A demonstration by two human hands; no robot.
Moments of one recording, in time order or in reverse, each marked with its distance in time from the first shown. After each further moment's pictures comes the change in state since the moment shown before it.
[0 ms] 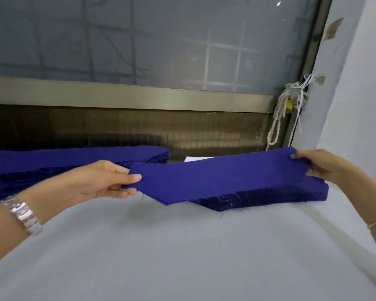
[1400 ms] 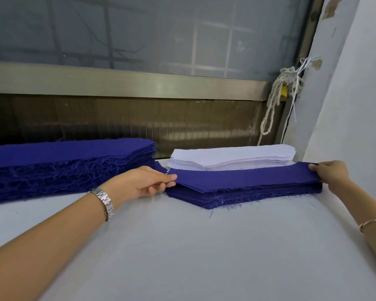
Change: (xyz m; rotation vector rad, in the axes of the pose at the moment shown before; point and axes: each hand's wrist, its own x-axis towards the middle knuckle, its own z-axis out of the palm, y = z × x) left_hand 0.108 -0.004 0.089 -0.119 -0.086 -0.174; right_hand 0.071 0.091 -0.046 -0.268 0.488 -0.016
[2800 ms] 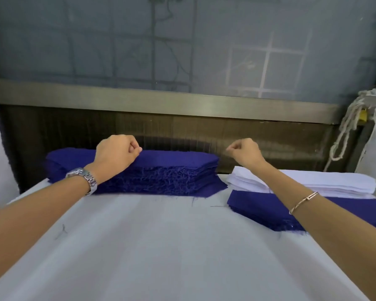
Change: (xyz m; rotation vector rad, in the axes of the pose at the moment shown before) left_hand -0.102 -0.005 -0.188 1.082 1.089 0.427; right_hand -0.227 -0.240 0.204 -0.025 -0.494 -0.710
